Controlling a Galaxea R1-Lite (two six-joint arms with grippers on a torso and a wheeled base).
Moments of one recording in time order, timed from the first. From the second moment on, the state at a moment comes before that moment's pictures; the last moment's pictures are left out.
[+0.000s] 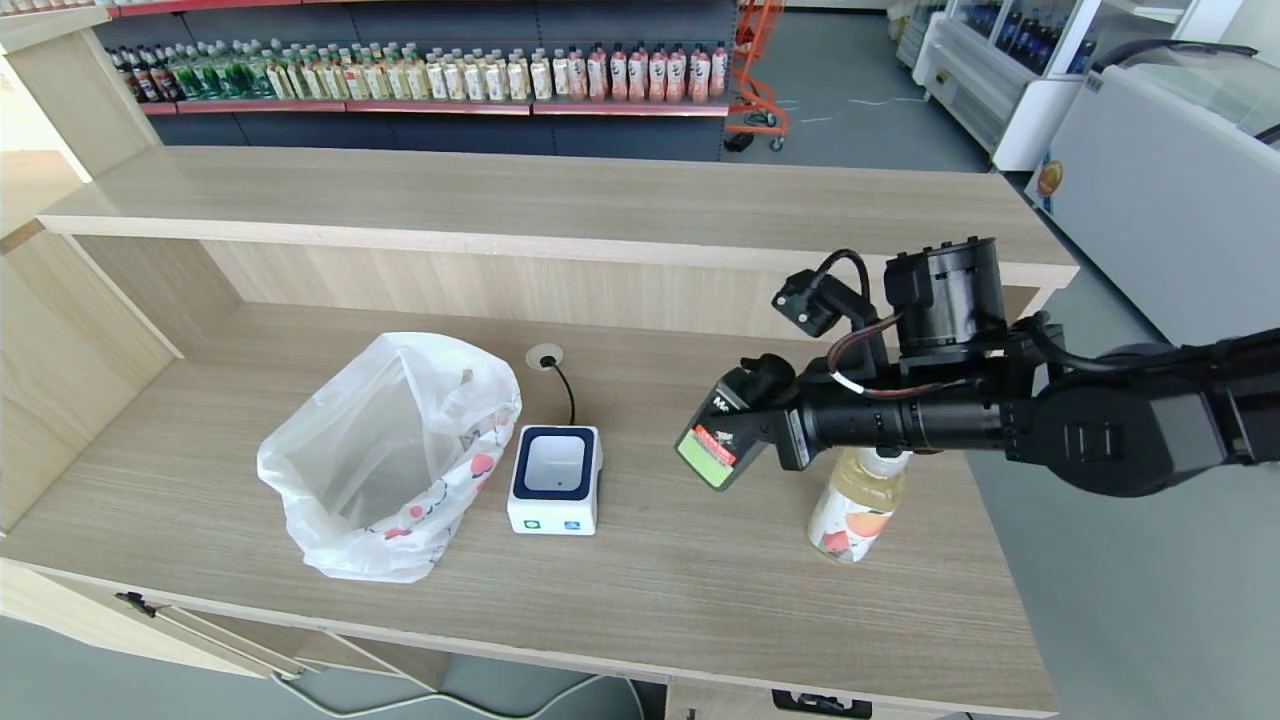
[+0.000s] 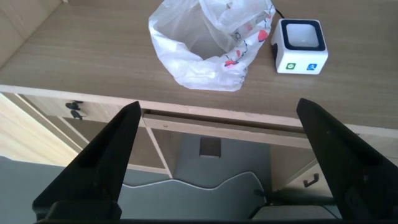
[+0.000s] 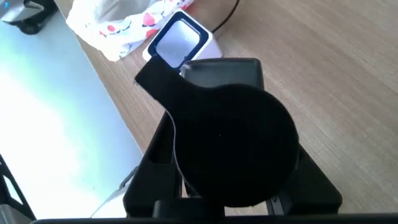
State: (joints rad) left arm 0.00 0.00 0.00 0.00 0.00 0.00; right arm 0.53 1.82 -1.15 -0.27 0.35 -0.13
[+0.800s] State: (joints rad) left arm 0.00 0.00 0.00 0.00 0.00 0.00; right arm 0.43 1.21 -0.75 -0.51 0.68 -1.46
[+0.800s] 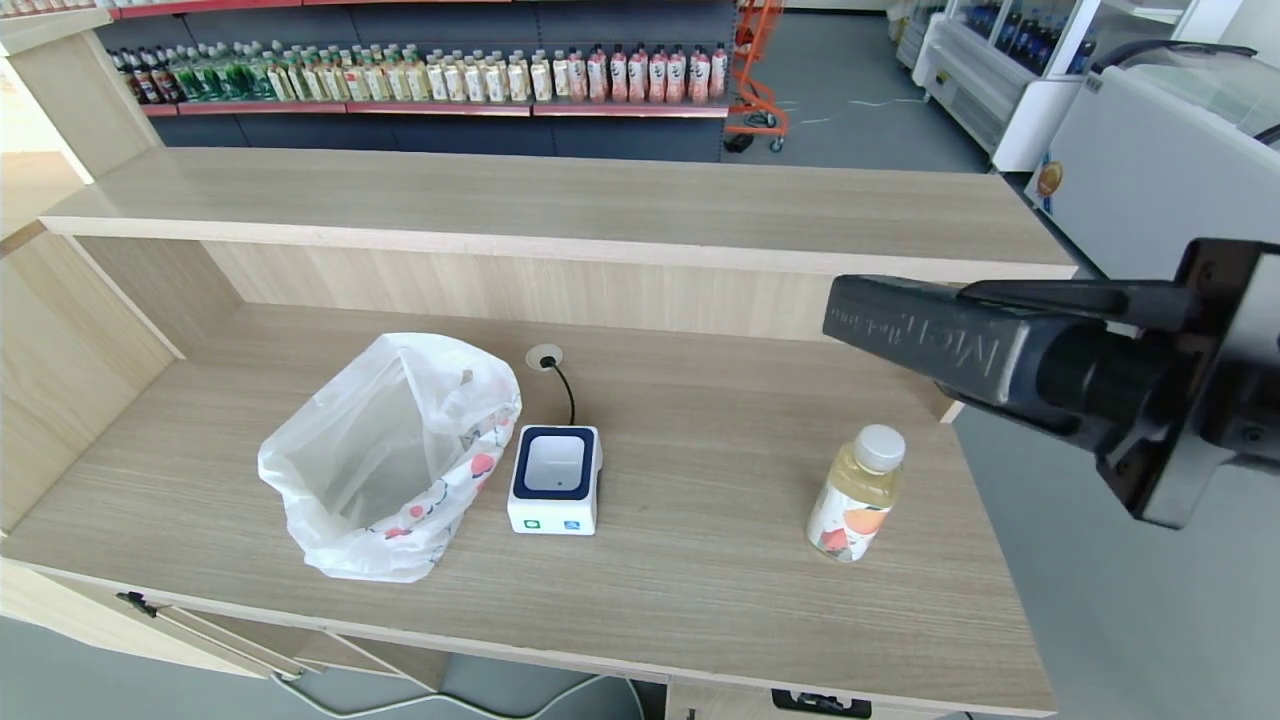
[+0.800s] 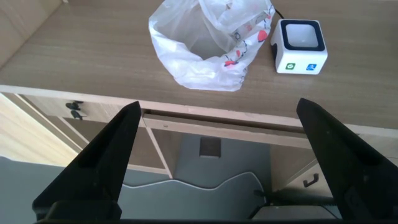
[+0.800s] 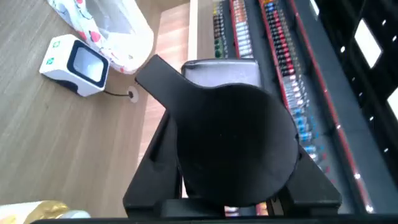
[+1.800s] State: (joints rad) left arm 0.00 0.00 0.00 0.00 0.00 0.00; right arm 0.55 0.96 -0.58 -0.53 1.13 -2.50
